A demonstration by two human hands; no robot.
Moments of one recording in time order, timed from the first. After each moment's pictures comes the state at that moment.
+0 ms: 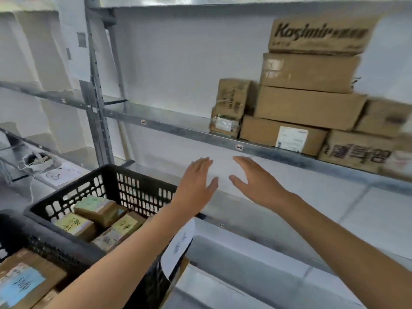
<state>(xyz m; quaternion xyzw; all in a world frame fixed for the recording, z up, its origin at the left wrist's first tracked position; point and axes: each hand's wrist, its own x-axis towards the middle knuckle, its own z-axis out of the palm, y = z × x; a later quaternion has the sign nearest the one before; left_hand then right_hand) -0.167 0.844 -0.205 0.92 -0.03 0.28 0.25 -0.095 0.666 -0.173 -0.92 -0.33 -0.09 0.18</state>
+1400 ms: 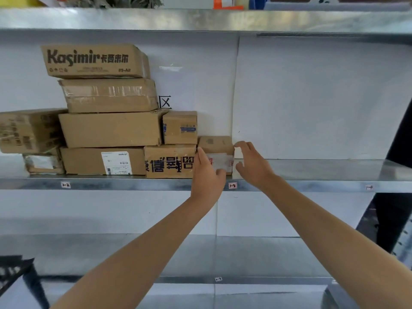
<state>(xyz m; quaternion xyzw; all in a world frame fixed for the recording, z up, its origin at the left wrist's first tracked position) -0.017 0.392 -0.142 0.84 -0.10 0.25 0.47 0.011 0.243 -0.117 -0.94 -0.10 -0.25 0.21</state>
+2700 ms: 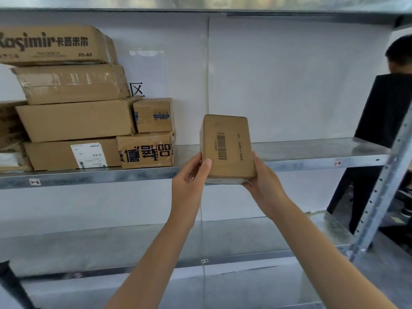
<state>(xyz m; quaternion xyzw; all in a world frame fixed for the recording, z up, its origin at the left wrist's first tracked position) -0.097 0.381 -0.161 0.61 -0.15 0.13 0.77 -0.096 0.213 -0.161 -0.58 -0.02 -0.12 0.81</state>
